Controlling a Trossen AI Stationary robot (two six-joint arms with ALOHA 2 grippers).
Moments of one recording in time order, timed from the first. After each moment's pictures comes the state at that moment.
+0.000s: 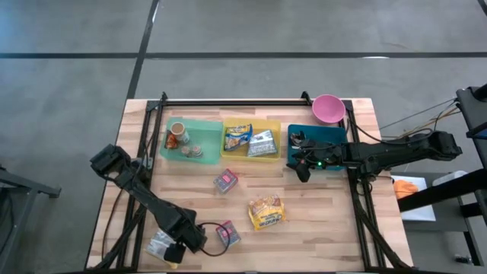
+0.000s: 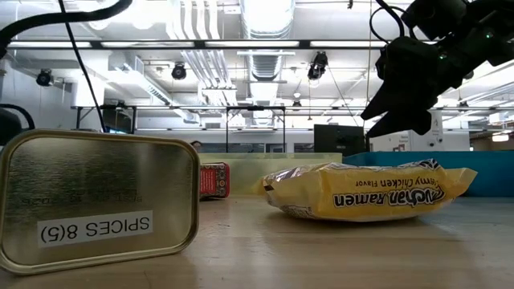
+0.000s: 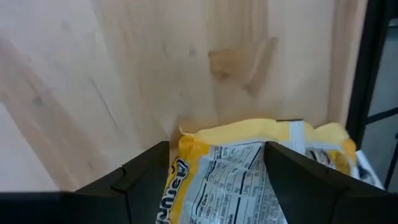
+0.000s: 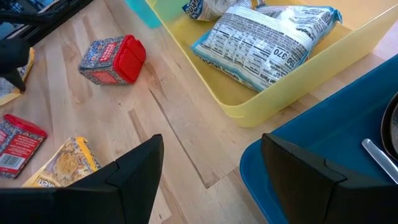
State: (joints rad) left arm -0.73 1.80 1.04 -0.70 0.31 -0.56; right arm -0.02 0.96 0.40 -0.07 0.16 0.63
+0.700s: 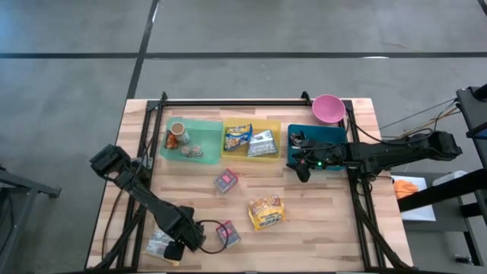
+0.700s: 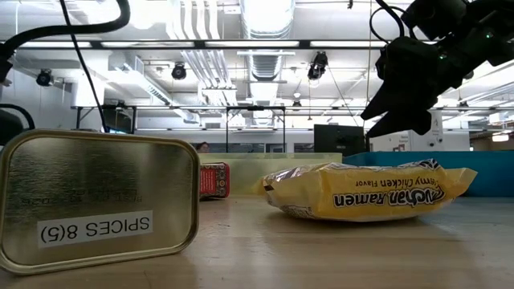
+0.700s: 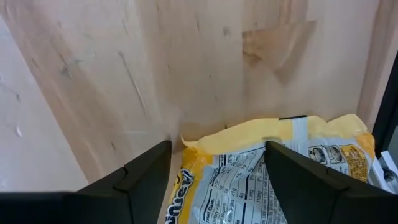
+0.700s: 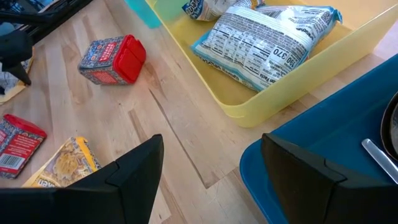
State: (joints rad) left arm -0.74 1.80 1.03 -0.75 0.28 -0.60; right arm -0.02 0.96 0.40 -0.07 0.16 0.63
